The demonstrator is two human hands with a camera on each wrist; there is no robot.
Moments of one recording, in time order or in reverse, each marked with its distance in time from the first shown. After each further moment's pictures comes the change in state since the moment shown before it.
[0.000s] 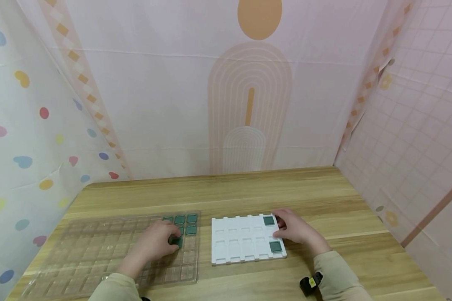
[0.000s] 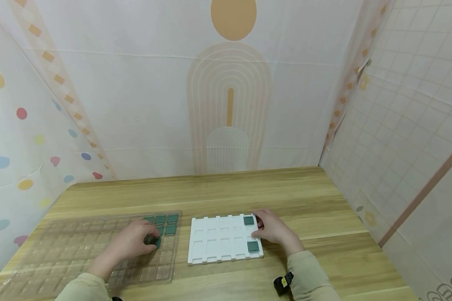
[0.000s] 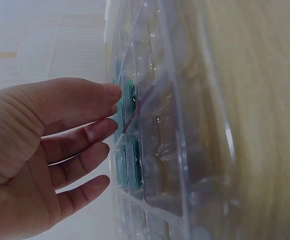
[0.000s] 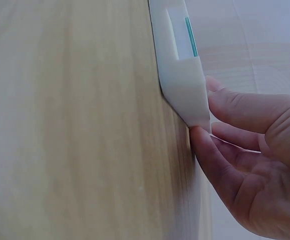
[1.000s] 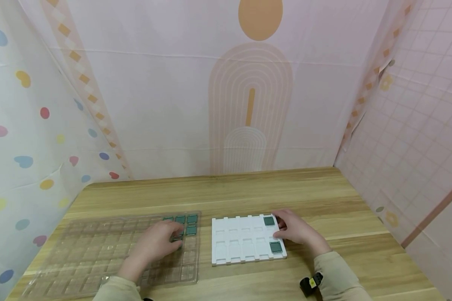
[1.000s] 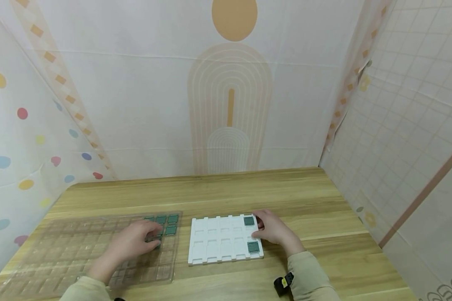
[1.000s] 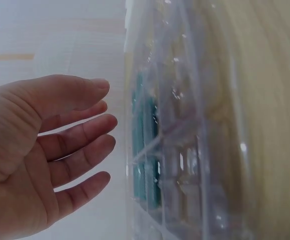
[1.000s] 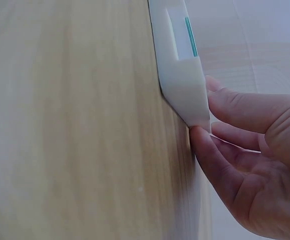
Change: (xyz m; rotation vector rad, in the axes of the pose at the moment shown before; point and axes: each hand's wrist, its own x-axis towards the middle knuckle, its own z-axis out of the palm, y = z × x) left_hand 0.001 0.012 -0.005 -0.043 0.047 -0.019; right_hand 0.000 0.000 0.000 0.001 -0.001 0.001
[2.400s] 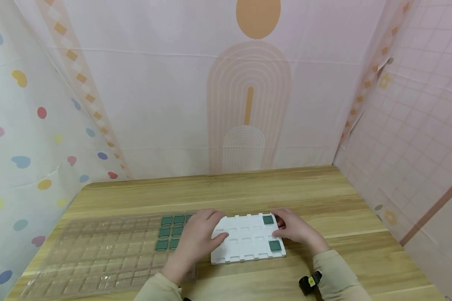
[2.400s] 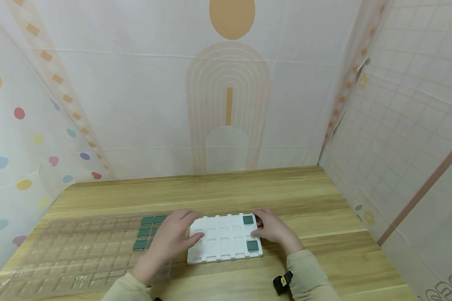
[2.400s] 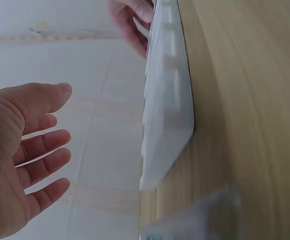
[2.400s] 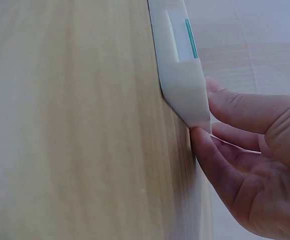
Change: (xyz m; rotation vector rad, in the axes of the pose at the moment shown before) left_hand 0.037 0.084 0.035 0.095 0.434 0.379; right_hand -0.001 -0.003 0.000 0.006 0.002 0.027
